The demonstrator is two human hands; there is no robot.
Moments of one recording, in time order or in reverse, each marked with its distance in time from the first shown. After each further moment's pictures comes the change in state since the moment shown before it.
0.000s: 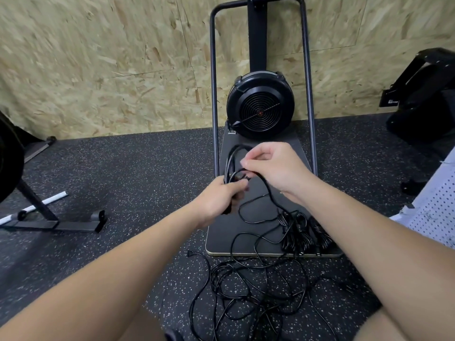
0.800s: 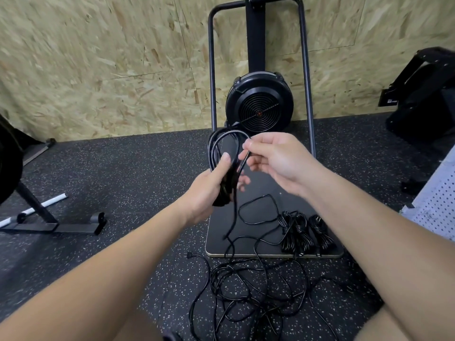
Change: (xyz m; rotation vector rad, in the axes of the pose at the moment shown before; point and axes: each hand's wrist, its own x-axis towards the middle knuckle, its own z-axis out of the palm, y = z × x) left_hand -0.007 0.018 -0.013 -0.211 -0.030 0.133; right_hand -0.006 -0.032 -0.008 0.306 -0.079 0.044
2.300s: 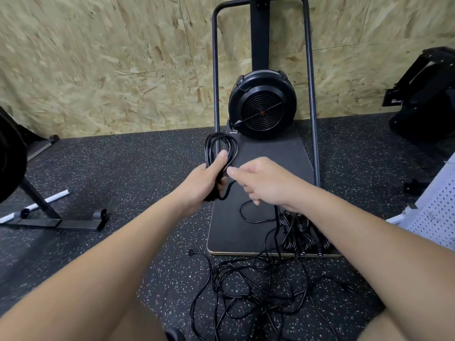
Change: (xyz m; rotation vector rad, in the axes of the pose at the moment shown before) left_hand 0.002 0.012 -0.022 0.264 0.158 -0.099; right_hand -0.015 0.026 0.022 -0.634 -0.254 0.041
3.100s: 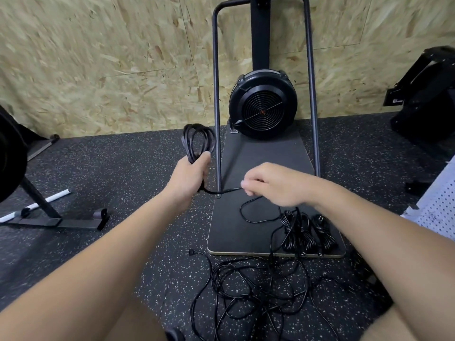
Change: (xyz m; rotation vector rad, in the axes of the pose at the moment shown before) left_hand 0.016 -0.009 -0.025 0.002 0.335 0.059; right_hand 0.007 0.024 -0.030 -0.468 -0.145 -0.111
